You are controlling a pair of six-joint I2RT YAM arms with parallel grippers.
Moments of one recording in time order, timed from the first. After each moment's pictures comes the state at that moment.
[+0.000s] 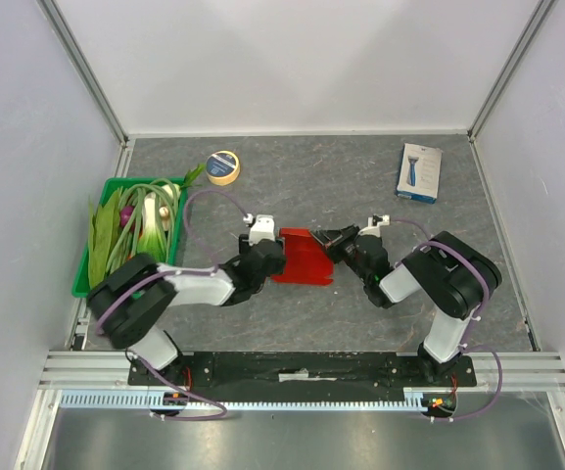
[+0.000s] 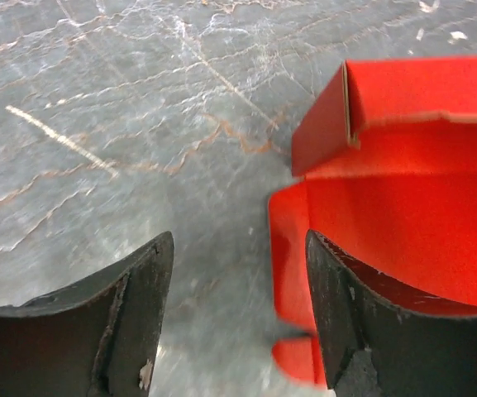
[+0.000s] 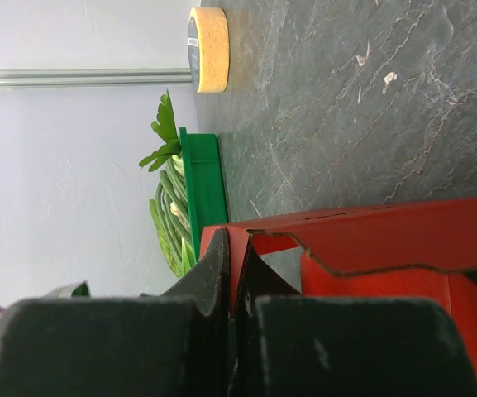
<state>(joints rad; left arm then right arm) -0.86 1.64 0.66 0.28 -0.61 -0.50 0.60 1.79 0.41 1.17 0.08 1.44</state>
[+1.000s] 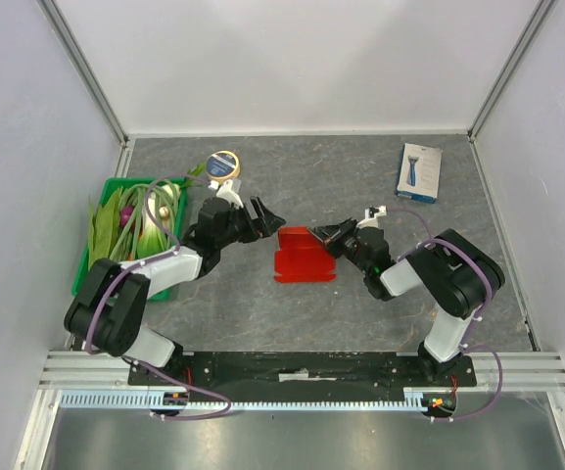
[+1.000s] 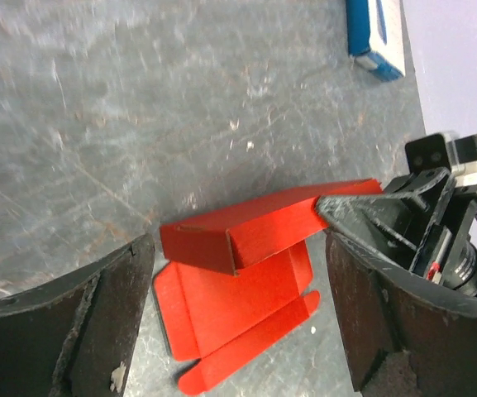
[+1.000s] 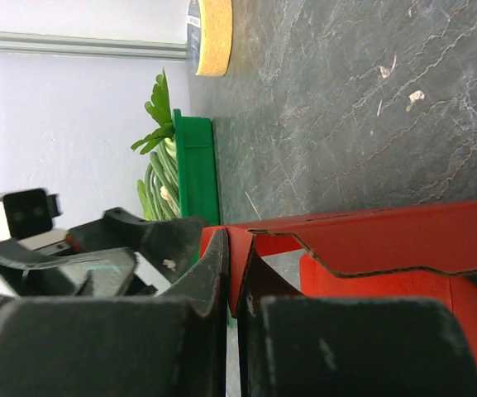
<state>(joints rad) -0.46 1.45 0.66 0.41 0.20 -0.68 0.56 1.78 0.47 1.11 -0.03 1.35</state>
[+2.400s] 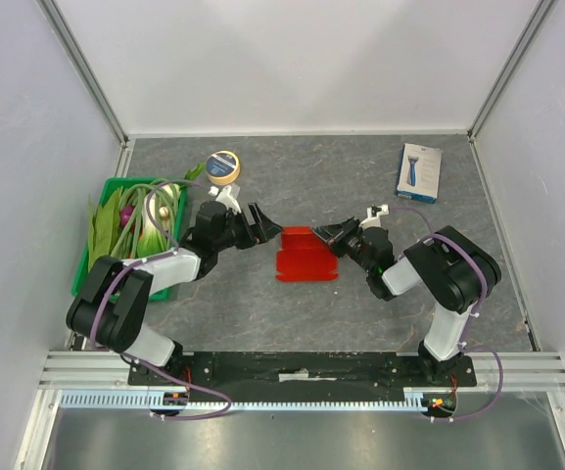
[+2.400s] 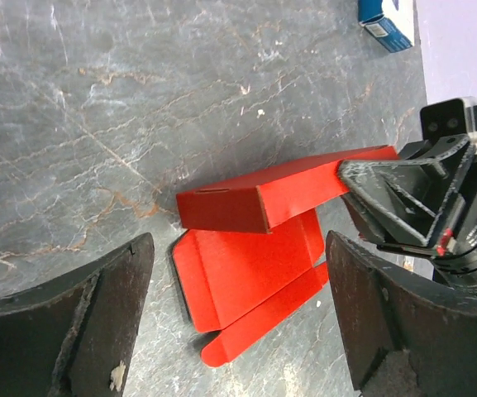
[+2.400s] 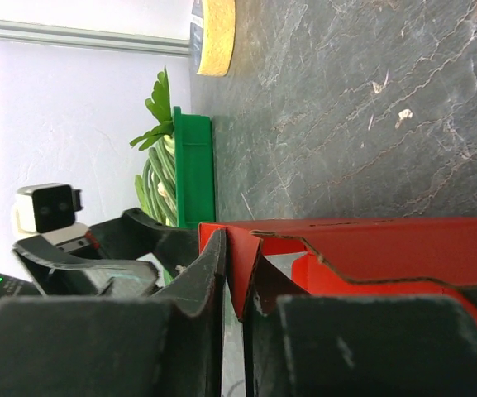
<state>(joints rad) -0.41 1.52 0.62 0.45 0.33 -0.72 0.52 1.82 0.45 1.18 -0.09 1.32</state>
